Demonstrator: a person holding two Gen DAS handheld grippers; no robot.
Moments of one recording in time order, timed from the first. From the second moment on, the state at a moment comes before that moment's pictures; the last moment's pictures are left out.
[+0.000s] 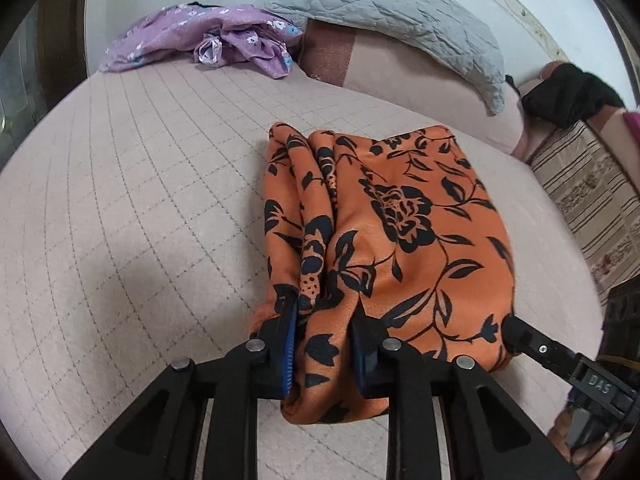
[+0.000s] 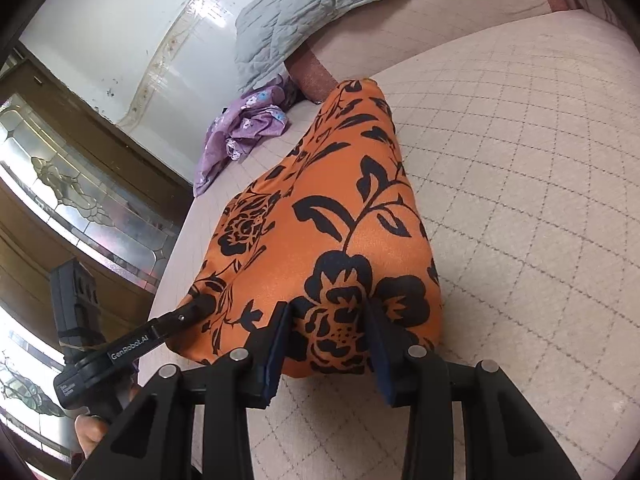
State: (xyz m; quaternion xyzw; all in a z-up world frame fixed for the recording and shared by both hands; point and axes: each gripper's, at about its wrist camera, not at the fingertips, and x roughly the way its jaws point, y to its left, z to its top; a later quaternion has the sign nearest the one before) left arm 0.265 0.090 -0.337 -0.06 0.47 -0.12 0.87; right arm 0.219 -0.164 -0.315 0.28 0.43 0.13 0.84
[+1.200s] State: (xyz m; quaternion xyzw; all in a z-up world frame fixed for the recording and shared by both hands) left arm 0.267 0.063 -0.335 0.01 0.45 -0.03 0.89; right arm 0.312 -0.189 -0.313 0.36 0.45 0.14 0.80
